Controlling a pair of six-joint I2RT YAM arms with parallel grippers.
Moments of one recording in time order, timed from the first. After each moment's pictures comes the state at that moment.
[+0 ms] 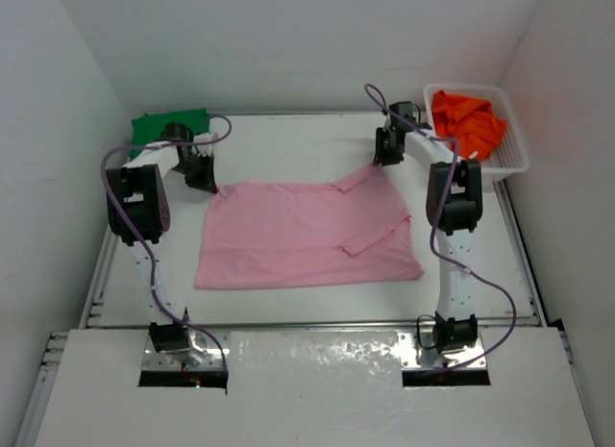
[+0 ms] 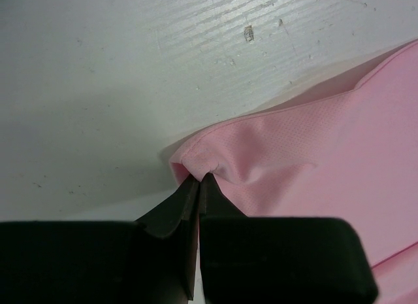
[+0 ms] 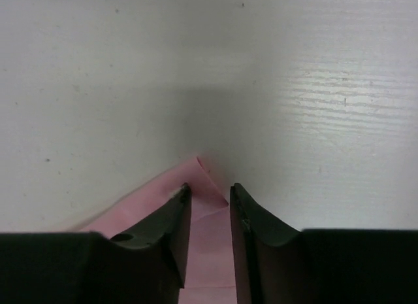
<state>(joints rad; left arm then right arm) 0.13 2.18 1.62 -0.68 0.41 0.25 0.11 2.41 1.92 -0.50 -0.09 0.15</state>
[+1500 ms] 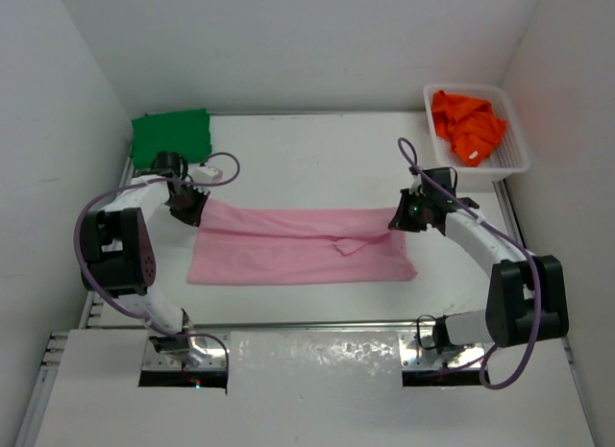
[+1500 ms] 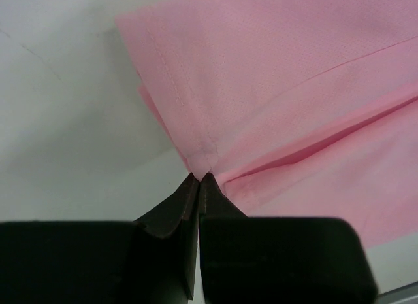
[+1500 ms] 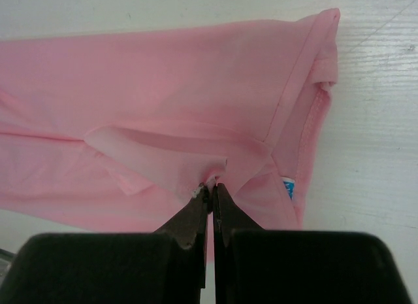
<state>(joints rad) 0.12 1.66 1.06 -0.67 0.25 0.61 0.12 1.38 0.77 -0.35 -0.24 0.32</state>
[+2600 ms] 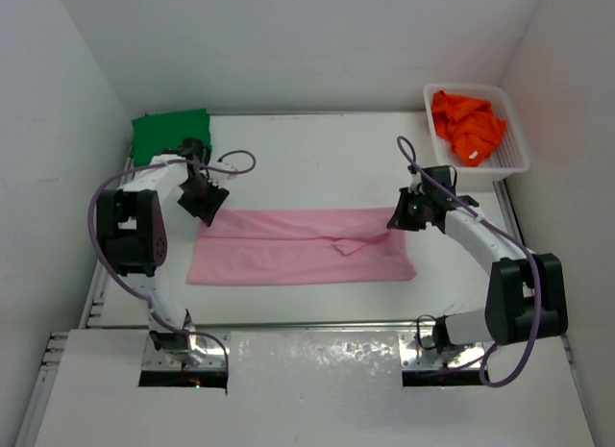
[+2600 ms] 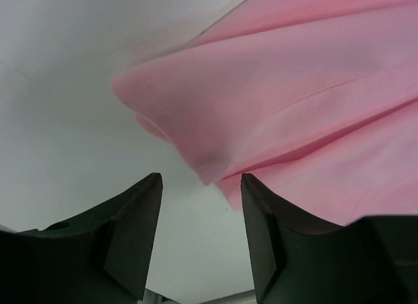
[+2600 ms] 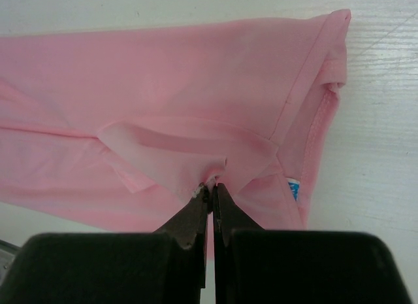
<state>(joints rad) 0.00 1.80 1.32 -0.91 0.11 0.60 0.12 1.39 0.79 -0.37 -0.27 0.32</state>
